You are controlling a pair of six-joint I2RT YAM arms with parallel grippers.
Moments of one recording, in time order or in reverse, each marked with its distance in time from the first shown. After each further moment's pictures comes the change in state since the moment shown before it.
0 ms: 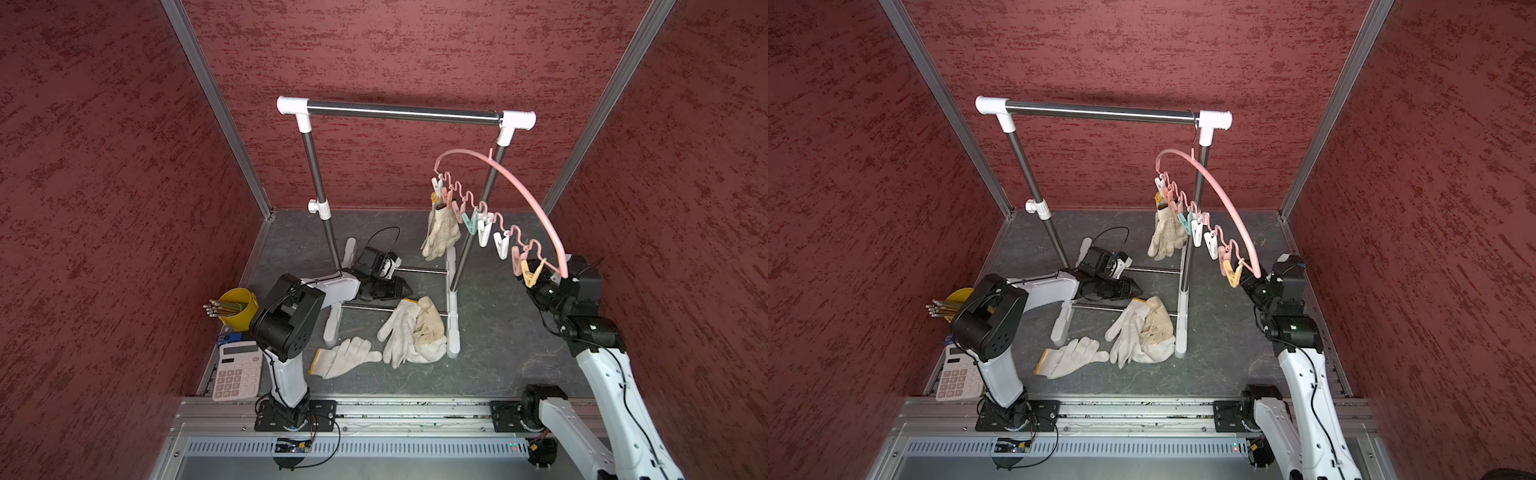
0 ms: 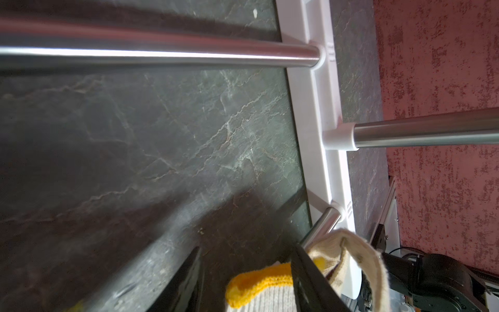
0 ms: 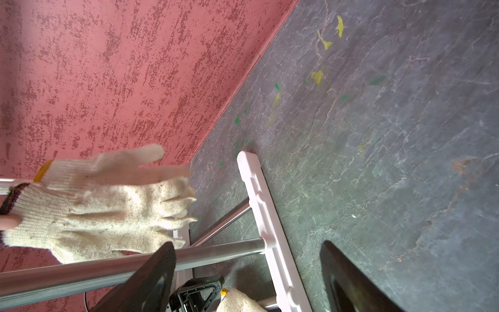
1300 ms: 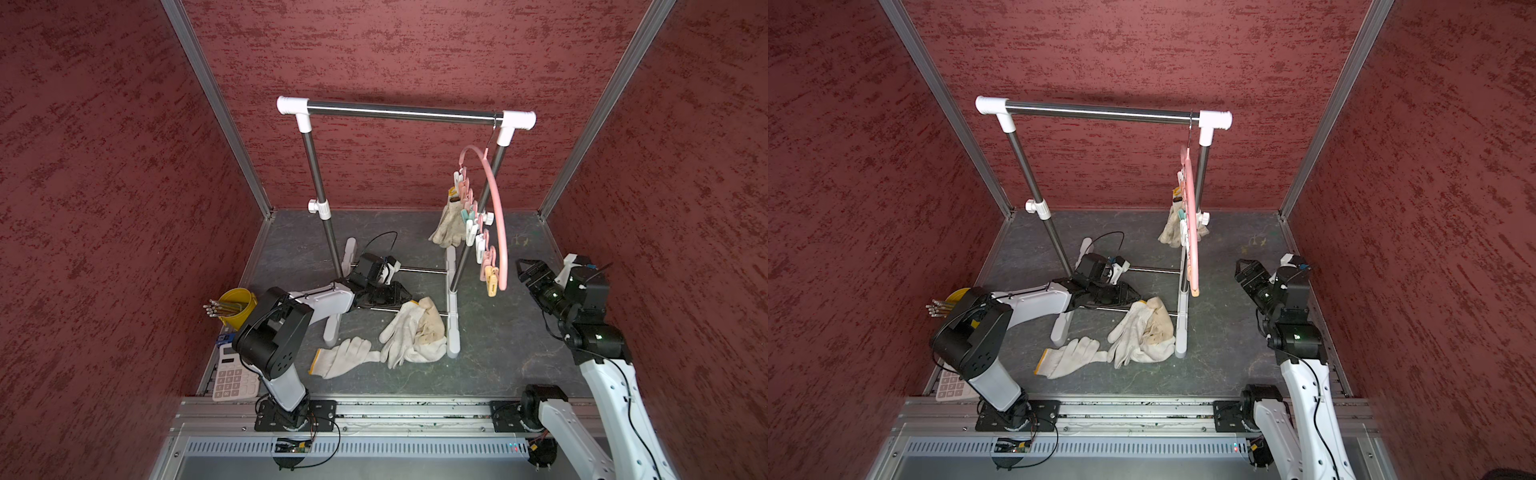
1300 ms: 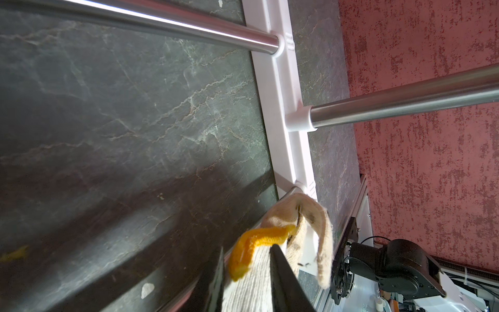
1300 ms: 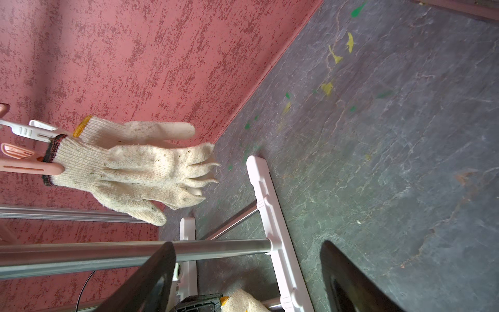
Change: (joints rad) left arm -0.040 -0.153 -0.145 0.110 0.007 -0.113; right arm 0.000 -0.066 0.002 -0.005 -0.001 -0.018
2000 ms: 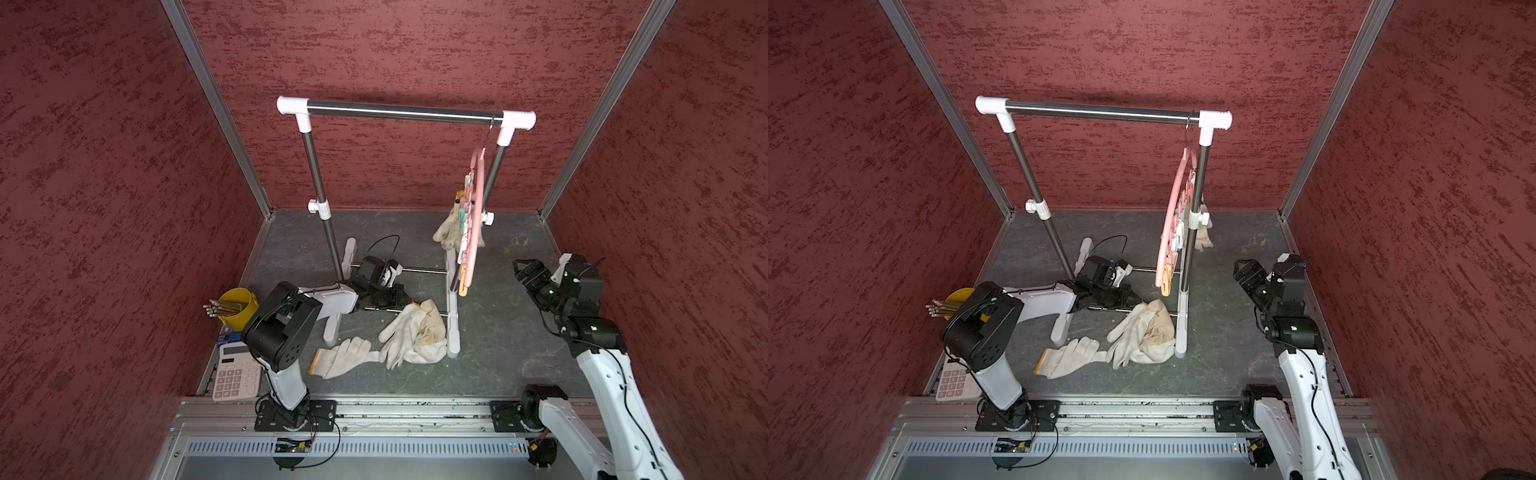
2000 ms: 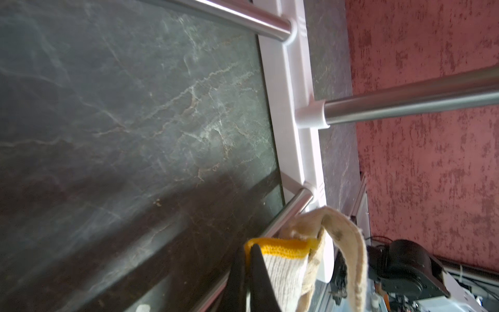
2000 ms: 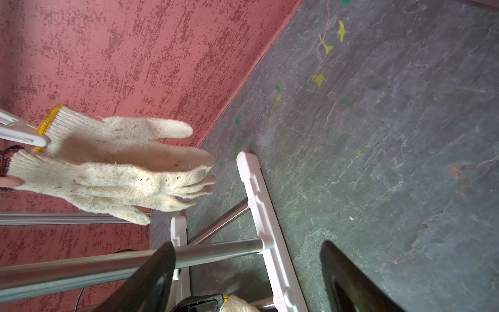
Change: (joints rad) left arm -0.013 0.065 -0.004 0.066 0.021 -0.025; right arm 0.000 0.059 0.000 0.001 0.009 0.000
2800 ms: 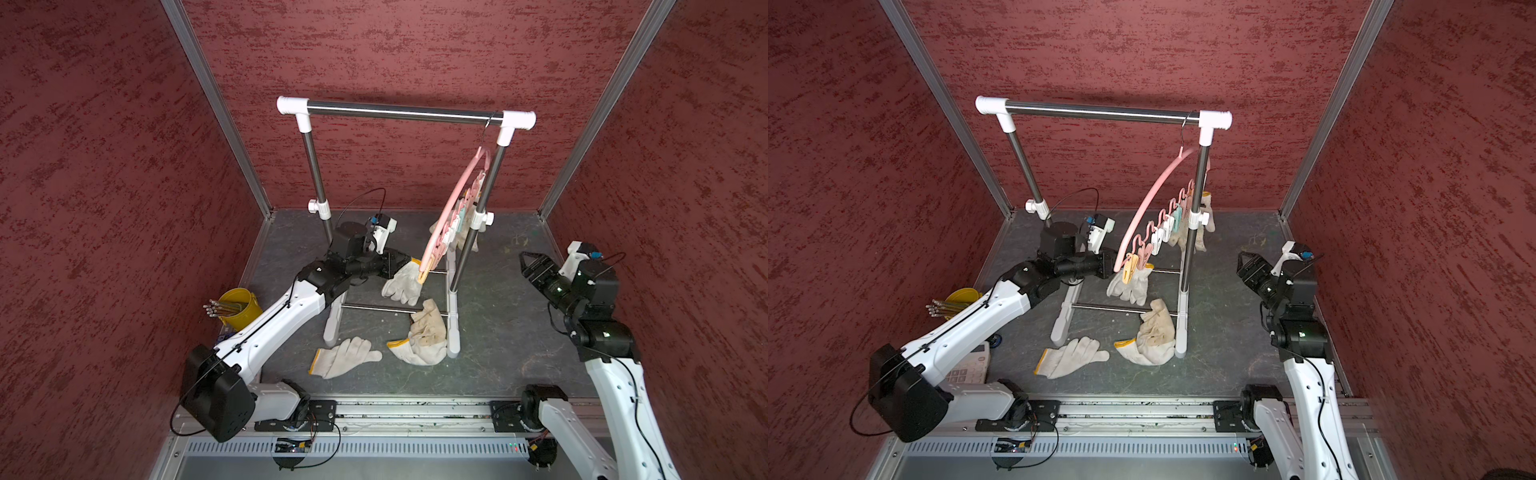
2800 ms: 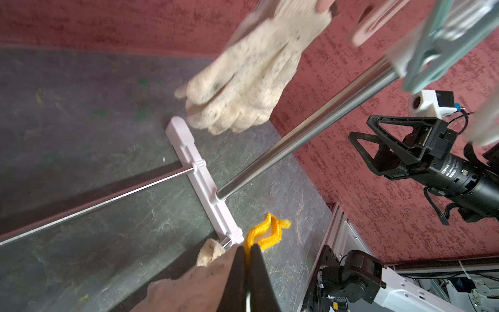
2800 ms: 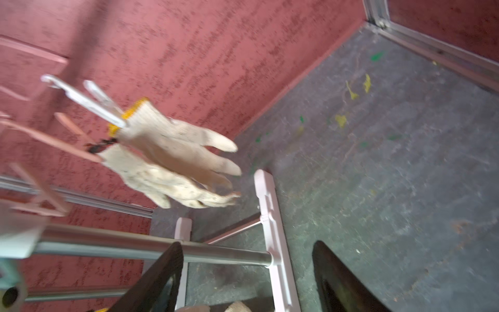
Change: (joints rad) left arm -0.002 -0.441 0.310 -0.346 -0.154 0.173; right arm 0.000 -0.037 0.132 0.002 -0.030 -0.156
